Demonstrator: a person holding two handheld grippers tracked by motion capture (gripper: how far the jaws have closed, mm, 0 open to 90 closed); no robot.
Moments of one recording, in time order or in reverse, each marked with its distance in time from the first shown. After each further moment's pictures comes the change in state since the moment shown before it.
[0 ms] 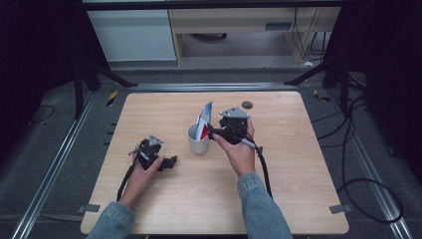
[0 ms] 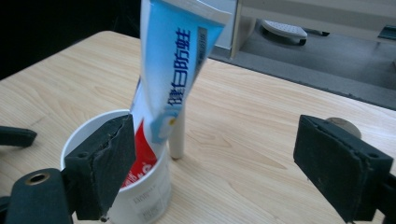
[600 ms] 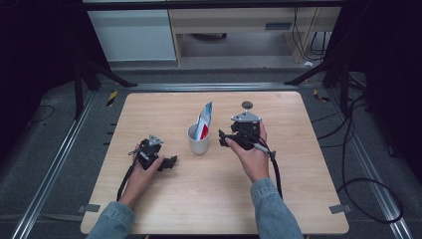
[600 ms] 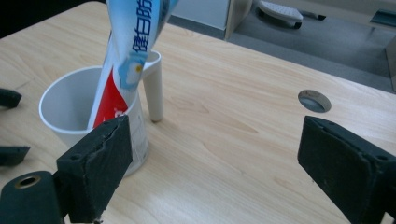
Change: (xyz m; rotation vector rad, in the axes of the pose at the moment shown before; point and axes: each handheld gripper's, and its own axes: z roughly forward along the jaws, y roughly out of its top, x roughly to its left) left arm 0.000 0.000 0.000 -0.002 -0.001 -0.002; right arm -0.023 -0.014 -0.026 0.079 -0.013 -0.027
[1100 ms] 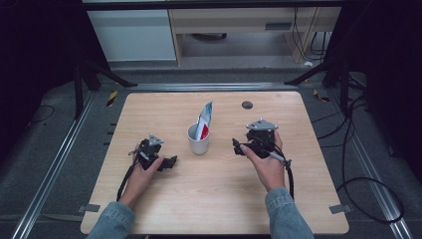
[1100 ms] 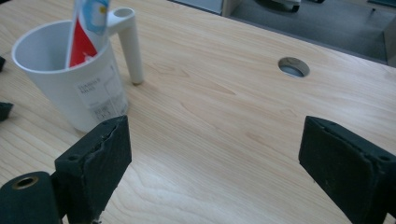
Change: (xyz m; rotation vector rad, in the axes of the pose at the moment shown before) left arm 0.000 0.000 0.000 0.002 0.000 0.002; right arm -0.029 -0.030 -0.025 0.052 -0.010 0.010
